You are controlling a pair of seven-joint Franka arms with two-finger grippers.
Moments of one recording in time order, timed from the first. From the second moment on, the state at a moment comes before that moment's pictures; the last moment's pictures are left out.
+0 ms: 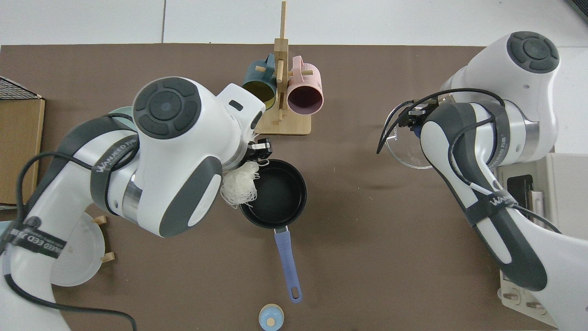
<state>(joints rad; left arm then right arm) -0.07 0.23 -0.48 -1.64 0.03 1.92 -0.65 0.15 0.40 -0.05 -1.53 0.05 1.91 0.17</state>
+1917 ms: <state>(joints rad) -0.03 0.30 -0.57 -1.97 0.14 2.32 -0.77 0.15 0.40 -0.05 -1.53 0.05 1.91 0.17</state>
